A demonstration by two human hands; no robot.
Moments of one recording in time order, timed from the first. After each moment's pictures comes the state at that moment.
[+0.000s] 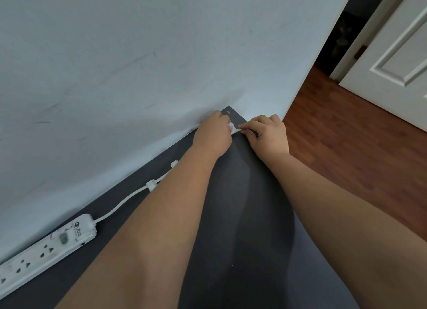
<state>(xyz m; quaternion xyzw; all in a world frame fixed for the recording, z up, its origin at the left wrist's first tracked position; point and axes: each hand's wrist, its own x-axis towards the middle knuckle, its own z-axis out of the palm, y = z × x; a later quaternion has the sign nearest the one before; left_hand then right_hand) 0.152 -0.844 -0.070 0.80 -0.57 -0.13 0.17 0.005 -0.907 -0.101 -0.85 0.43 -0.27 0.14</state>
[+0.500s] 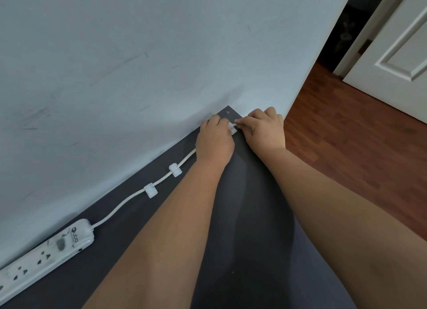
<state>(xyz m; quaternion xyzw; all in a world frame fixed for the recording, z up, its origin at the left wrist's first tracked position) 0.134 -0.838 -0.091 0.82 -0.52 -0.04 0.24 0.021 -0.918 -0.106 -0.86 0.42 -0.27 0.09</state>
